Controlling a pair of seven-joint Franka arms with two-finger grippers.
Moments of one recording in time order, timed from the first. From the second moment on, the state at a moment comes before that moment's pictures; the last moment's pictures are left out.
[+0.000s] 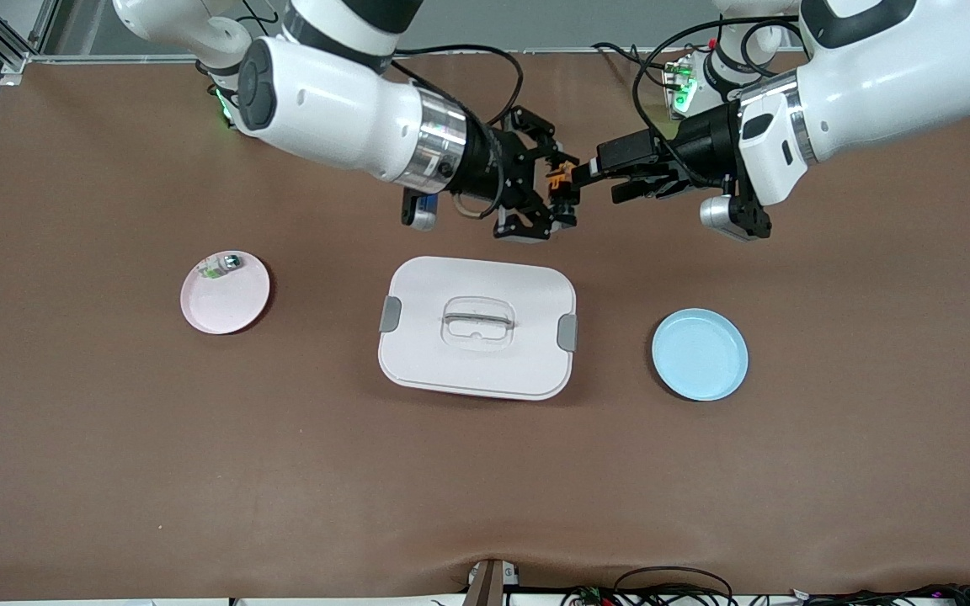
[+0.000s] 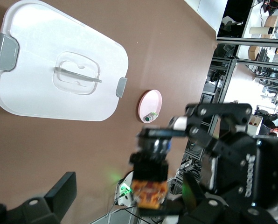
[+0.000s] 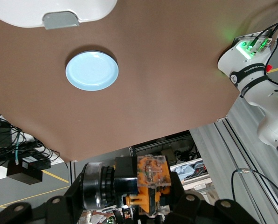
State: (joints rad) left arm 0.09 0.02 -0.48 -1.73 -0.89 1.92 -0.32; right arm 0.69 0.49 0.00 -1.12 0.83 2.04 2.22
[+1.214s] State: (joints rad) left arm 0.05 0.03 -0.50 -1.71 -0.83 1.92 -0.32; right arm 0.71 0.50 0.00 -1.09 0.84 2.07 2.25
